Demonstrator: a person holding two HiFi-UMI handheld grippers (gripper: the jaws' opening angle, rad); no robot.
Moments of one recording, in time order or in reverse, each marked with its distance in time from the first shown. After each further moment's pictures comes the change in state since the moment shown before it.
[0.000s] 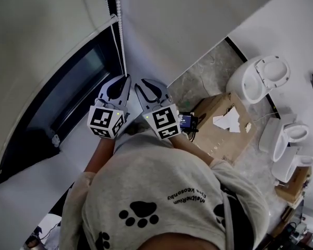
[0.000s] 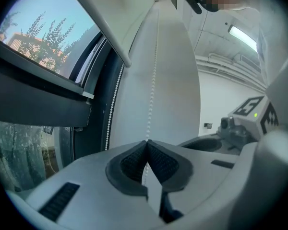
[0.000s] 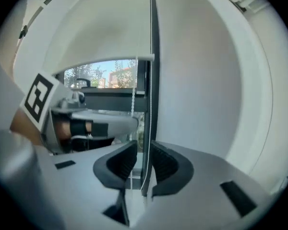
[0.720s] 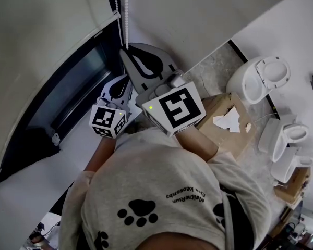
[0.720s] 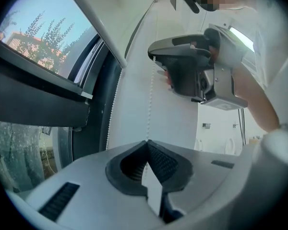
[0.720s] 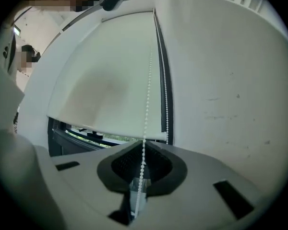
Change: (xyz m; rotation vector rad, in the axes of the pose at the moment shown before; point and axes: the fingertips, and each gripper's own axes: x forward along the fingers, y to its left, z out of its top) left arm -0.003 -0.004 0.001 0.012 -0.007 -0.017; right arm -0.023 0.012 0.204 -0.040 -0.342 0.122
